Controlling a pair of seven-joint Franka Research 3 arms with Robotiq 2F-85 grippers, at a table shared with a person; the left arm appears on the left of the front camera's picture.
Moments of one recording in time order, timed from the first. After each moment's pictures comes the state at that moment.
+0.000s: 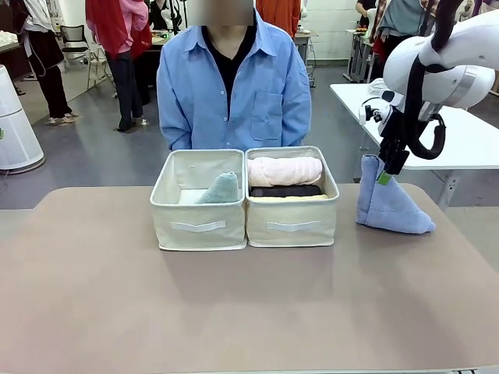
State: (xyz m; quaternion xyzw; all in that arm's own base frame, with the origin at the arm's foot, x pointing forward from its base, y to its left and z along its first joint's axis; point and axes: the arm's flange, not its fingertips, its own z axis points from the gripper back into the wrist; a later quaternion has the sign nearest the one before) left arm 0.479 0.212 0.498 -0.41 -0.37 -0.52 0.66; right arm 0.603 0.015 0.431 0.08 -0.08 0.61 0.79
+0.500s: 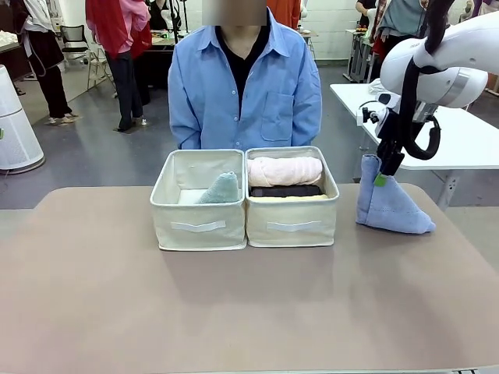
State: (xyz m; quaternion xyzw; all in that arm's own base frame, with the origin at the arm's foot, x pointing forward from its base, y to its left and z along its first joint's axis) left arm 0.479 0.212 0.498 -0.41 -0.37 -0.52 0.66; right arm 0.615 0.017 0.426 0.09 -0.07 0.61 0.79
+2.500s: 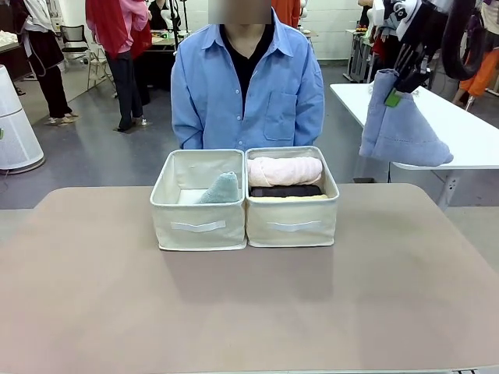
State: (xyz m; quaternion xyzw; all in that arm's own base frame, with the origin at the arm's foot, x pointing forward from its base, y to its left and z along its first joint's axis) left arm 0.479 0.212 0.498 -0.41 -0.37 -0.52 0.66; right arm 0.518 0.055 0.643 0.00 -0.17 0.63 0.75
